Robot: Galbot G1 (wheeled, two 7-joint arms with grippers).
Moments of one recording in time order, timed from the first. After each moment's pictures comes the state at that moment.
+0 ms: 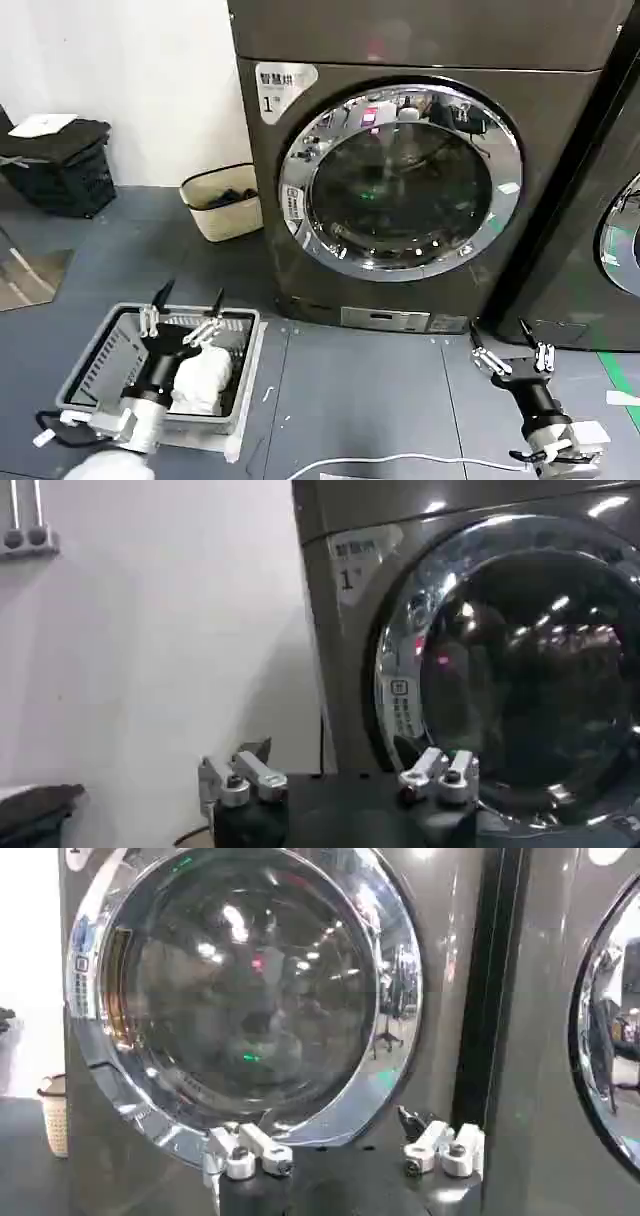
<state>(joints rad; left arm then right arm) 1.50 -1.40 -0.66 -2.26 -0.08 0.04 0.14 -1.59 1.44 0.84 2.24 0.19 -0.14 -0.20</state>
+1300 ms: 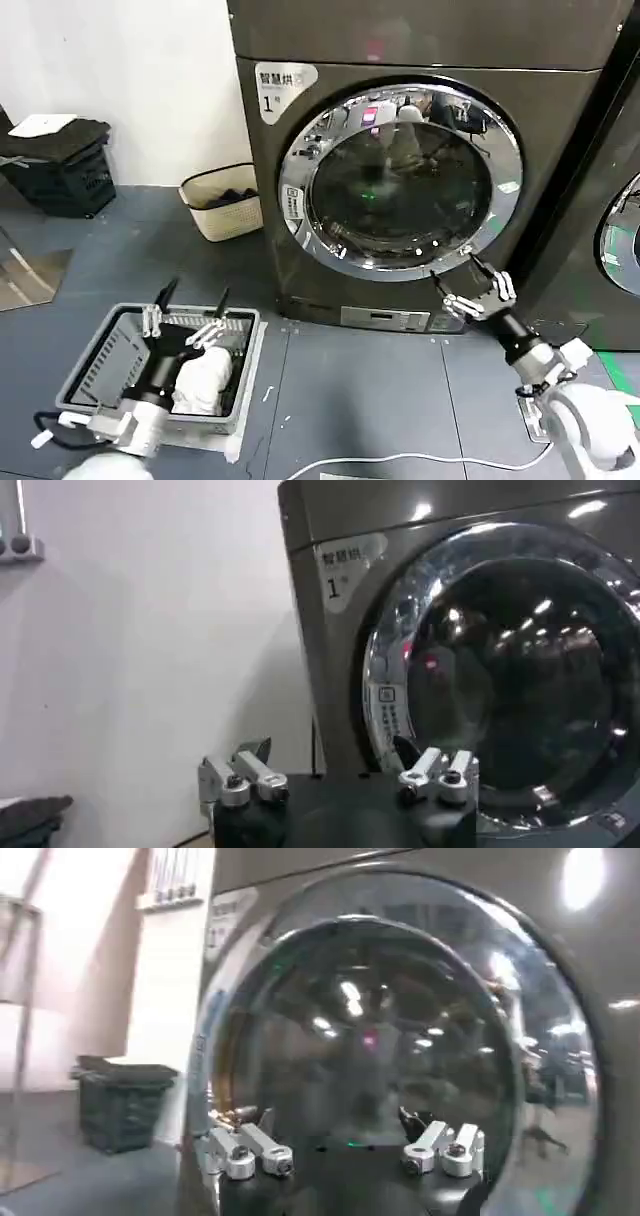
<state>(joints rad) 1.52 -1.37 -0.65 -2.29 -0.07 0.05 0.15 -1.16 0.94 0.55 1.94 0.55 -0.01 -0.35</state>
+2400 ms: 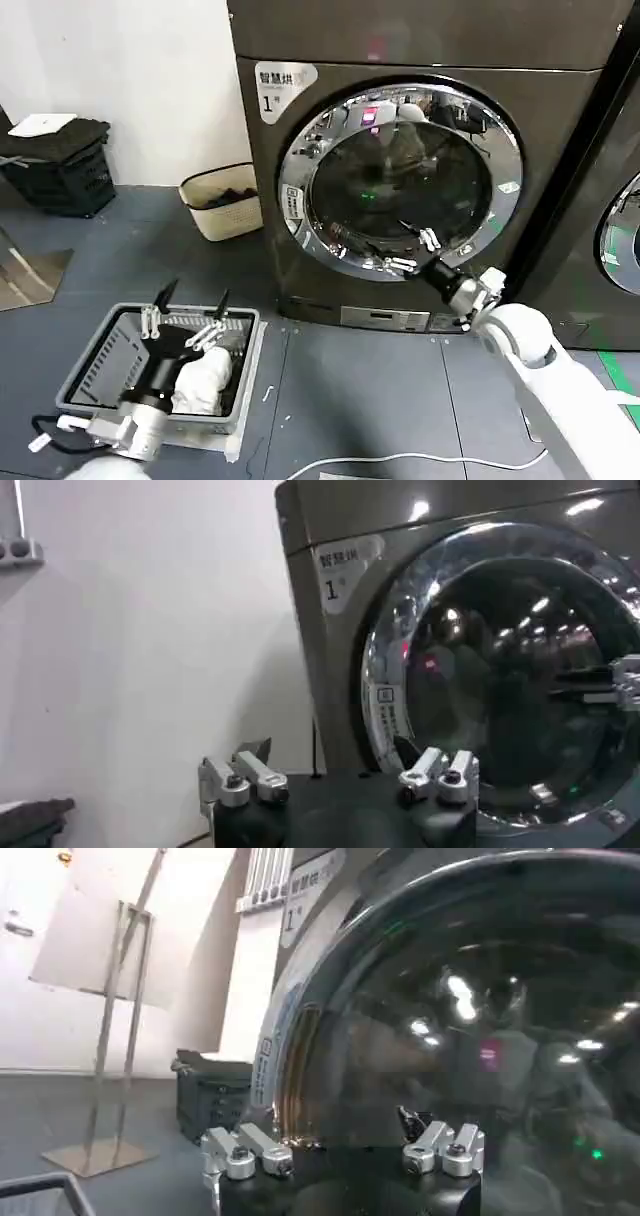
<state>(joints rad) 1.54 -1.39 -0.65 -2.31 -0.06 0.05 0.15 -0.67 0.93 0.13 1.66 0.58 0.00 -0.35</state>
